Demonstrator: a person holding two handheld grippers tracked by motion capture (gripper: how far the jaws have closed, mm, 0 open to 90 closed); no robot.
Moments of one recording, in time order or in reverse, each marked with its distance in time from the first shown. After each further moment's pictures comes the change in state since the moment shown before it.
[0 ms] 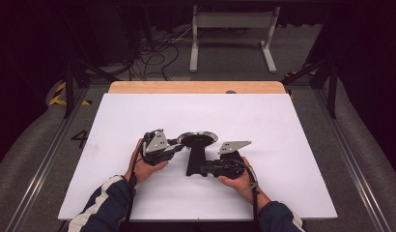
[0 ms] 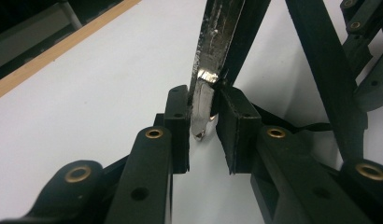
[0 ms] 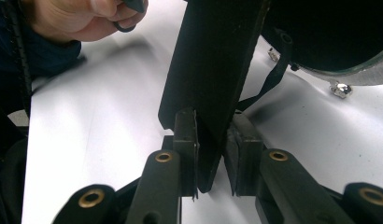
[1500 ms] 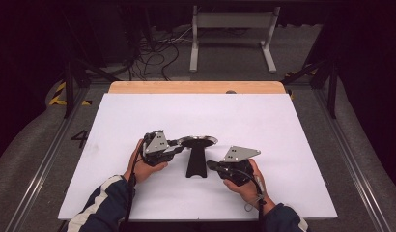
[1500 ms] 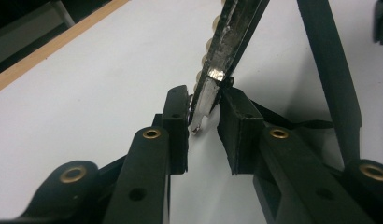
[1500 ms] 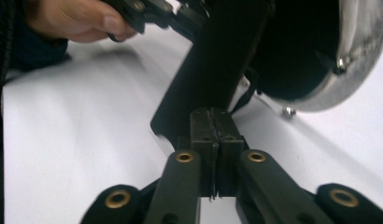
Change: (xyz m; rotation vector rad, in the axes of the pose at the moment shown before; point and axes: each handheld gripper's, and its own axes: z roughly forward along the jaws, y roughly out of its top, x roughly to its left) left arm 0.001 -0.003 0.000 0.000 -0.017 0.006; right arm 0.031 0.003 -0.031 -0.067 -0.174 -0.157
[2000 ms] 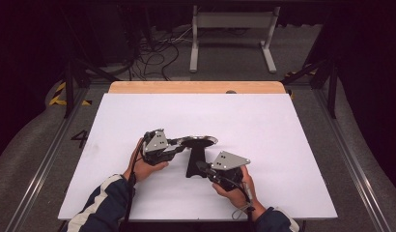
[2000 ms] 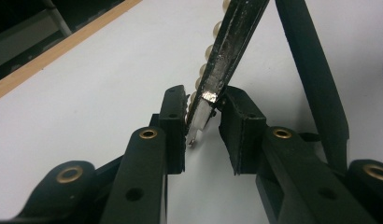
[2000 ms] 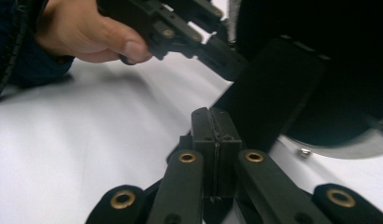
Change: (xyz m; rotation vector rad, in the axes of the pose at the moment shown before) left arm 0.000 0.005 -0.001 -0.019 -0.023 0.002; right arm 0.032 0.011 0.016 -0.070 -0.066 -0.074
